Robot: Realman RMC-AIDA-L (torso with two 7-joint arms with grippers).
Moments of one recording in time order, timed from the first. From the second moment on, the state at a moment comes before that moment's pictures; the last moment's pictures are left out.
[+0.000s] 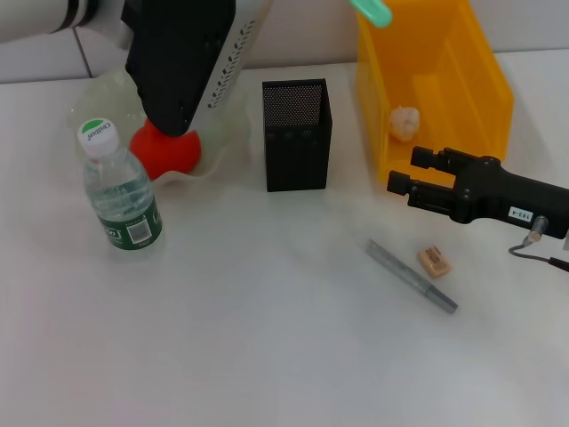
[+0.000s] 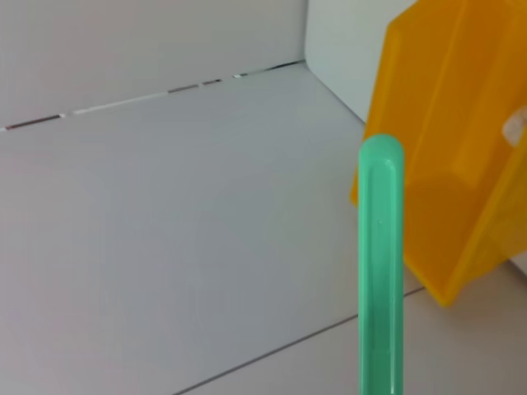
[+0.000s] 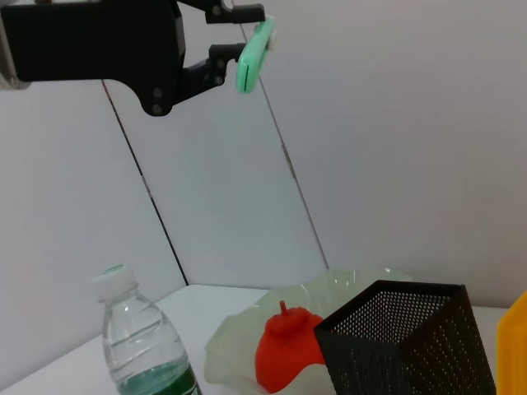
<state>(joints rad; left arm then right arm) -0.59 -2.07 1.62 1.58 2.40 0.76 -0.92 0.44 2.08 -0.51 -0.50 -1.87 -1.49 1.27</state>
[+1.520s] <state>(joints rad) -0.66 -2.08 1.83 1.09 2.09 0.08 -0.53 0.44 2.08 -0.51 -0.49 -1.84 -1.44 1.28</state>
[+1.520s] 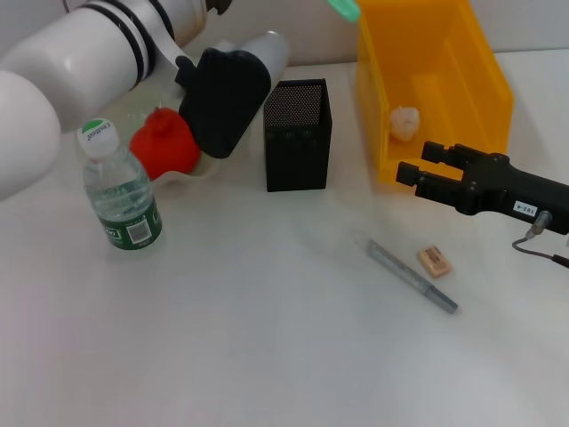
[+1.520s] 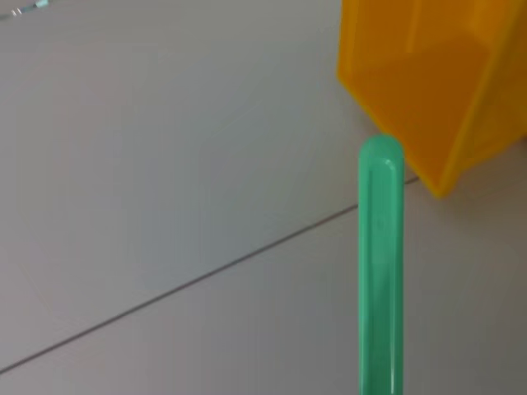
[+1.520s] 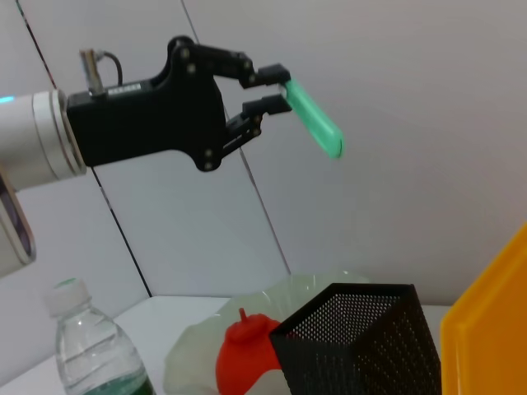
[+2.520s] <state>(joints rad) -0.65 -2.07 2.00 0.91 2.18 -0.22 -0.54 0.45 2.08 -0.51 -0.48 -1.84 -1.40 1.29</state>
